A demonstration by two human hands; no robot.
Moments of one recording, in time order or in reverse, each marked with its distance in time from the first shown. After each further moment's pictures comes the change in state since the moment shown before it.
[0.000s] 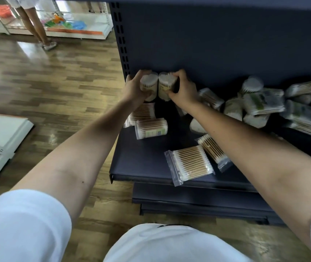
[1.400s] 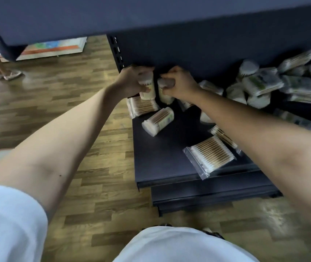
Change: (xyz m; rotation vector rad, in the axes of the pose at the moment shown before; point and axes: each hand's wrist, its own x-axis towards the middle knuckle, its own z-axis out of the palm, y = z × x) left_hand 0.038 0.017 -0.059 0.257 -0.358 0.354; right_hand 0.011 -0.026 -0.002 -0.104 -0.073 0.034
